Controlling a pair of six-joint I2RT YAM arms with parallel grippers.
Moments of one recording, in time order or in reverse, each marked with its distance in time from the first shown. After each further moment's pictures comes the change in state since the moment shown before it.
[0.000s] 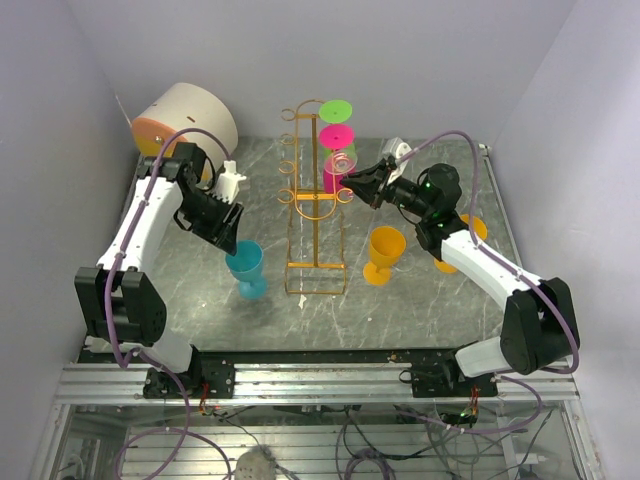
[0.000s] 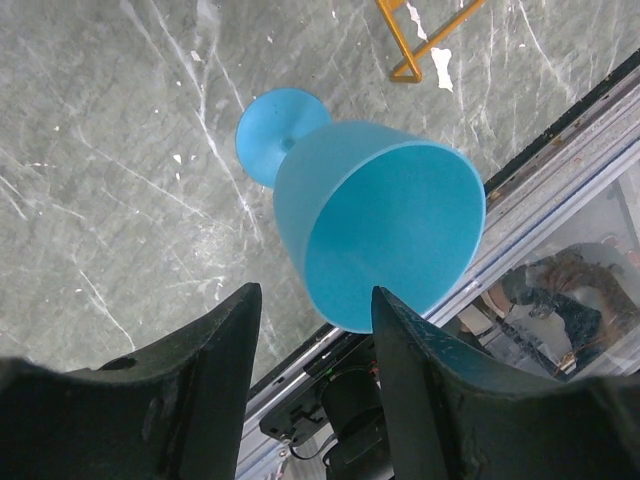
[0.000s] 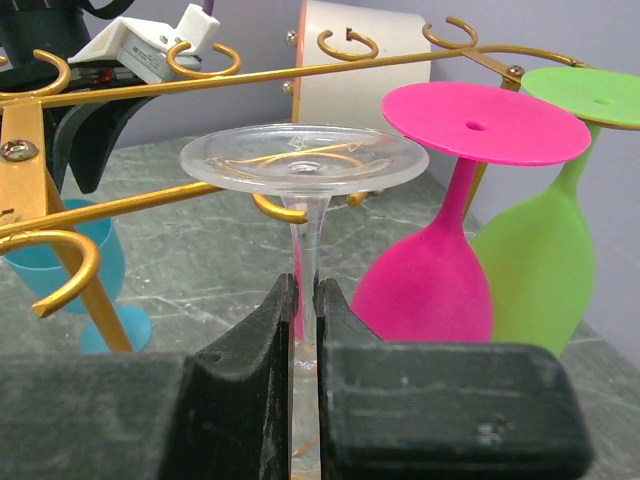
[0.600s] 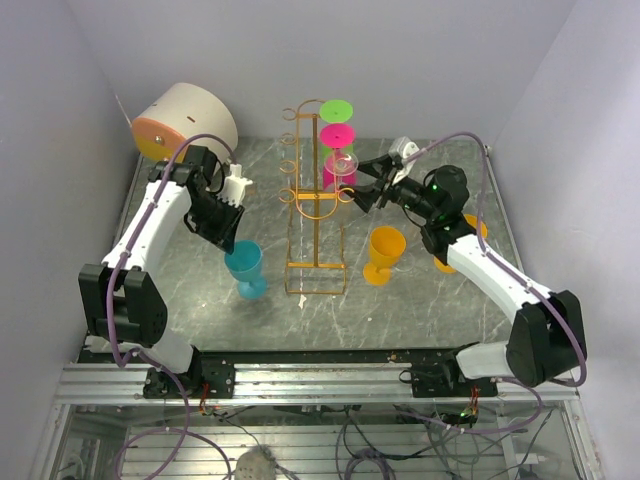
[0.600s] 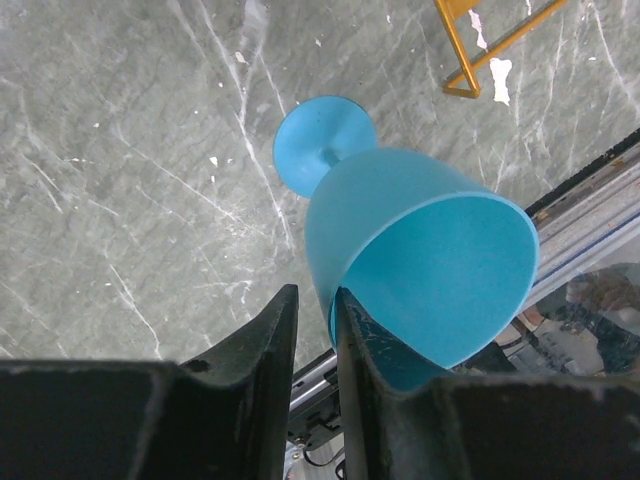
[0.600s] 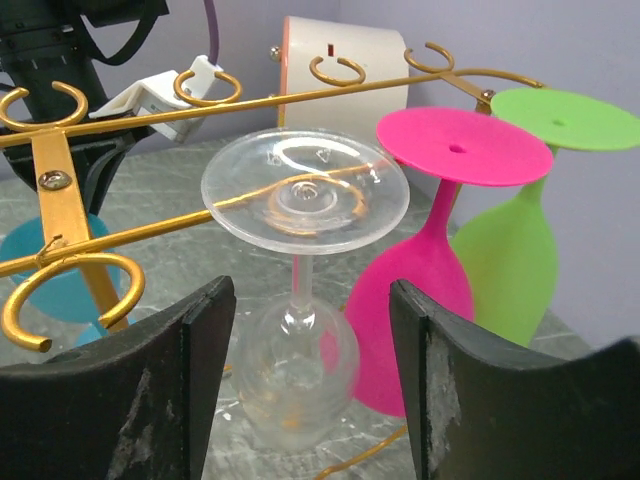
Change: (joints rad) left arm -0.057 -0.002 -0.054 0.097 -0.117 -0.066; right arm 0.000 -0.059 -0.006 -0.034 0.044 0.002
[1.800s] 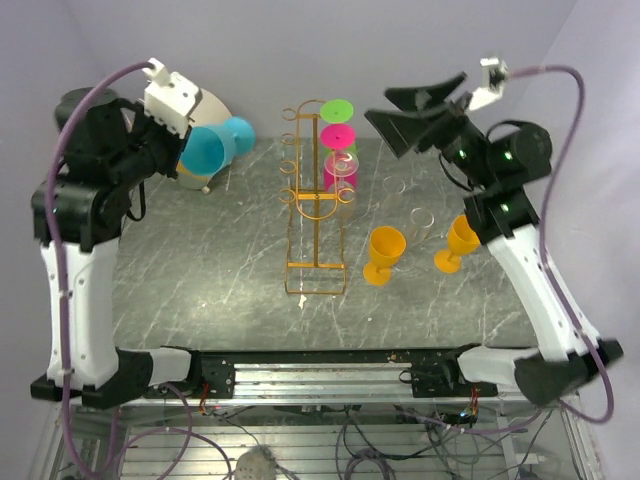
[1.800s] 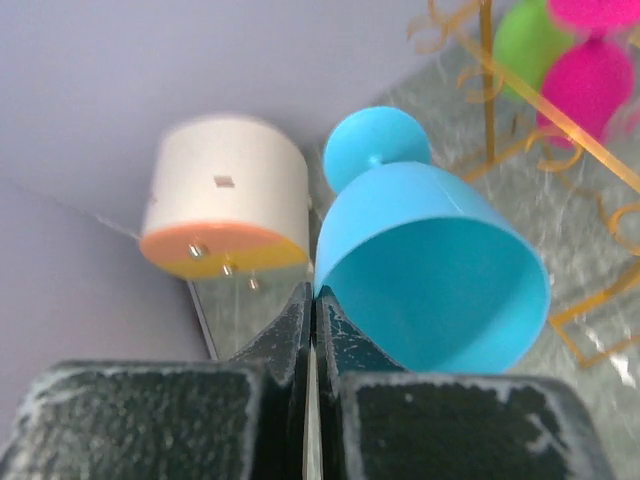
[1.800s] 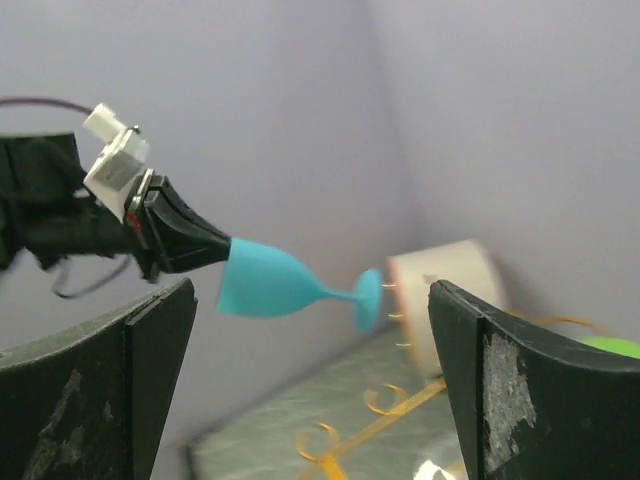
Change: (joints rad) left arm -0.007 -0.236 0.626 0.160 -0.178 0.060; right arm 0.003 -0.168 0.493 -0.317 0.188 0.508
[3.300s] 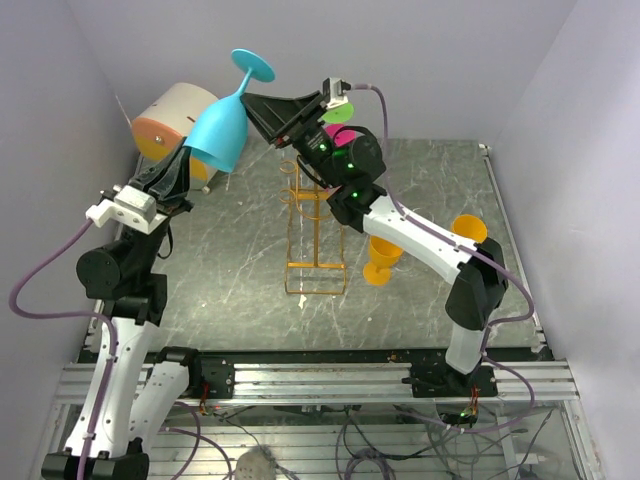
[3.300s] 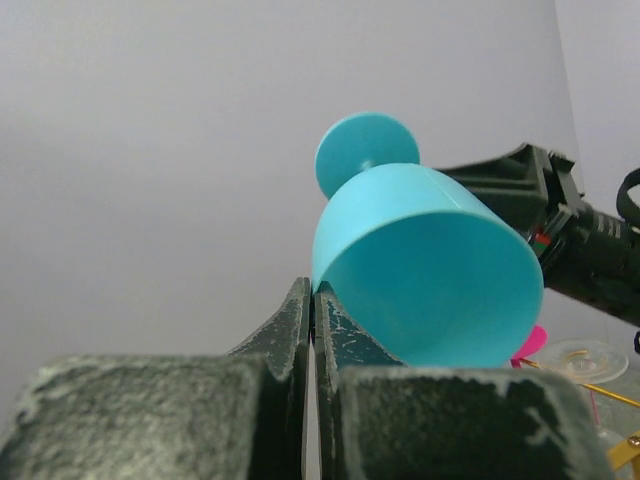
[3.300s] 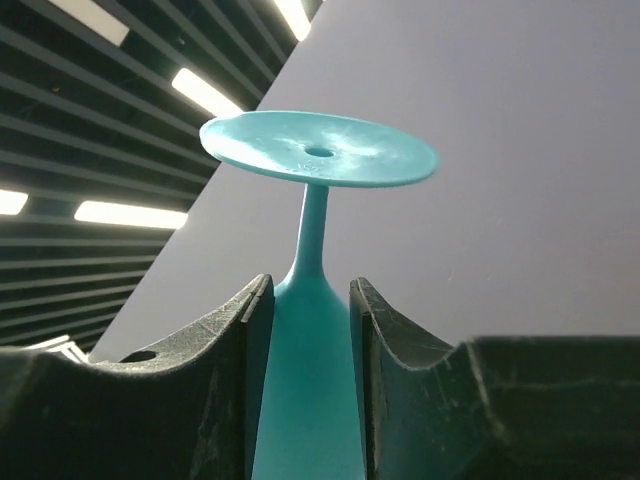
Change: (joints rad) left arm 0.074 -0.618 -1.226 1.731 0.180 -0.425; right arm 0.463 0.641 0.278 0.550 0.399 0.831
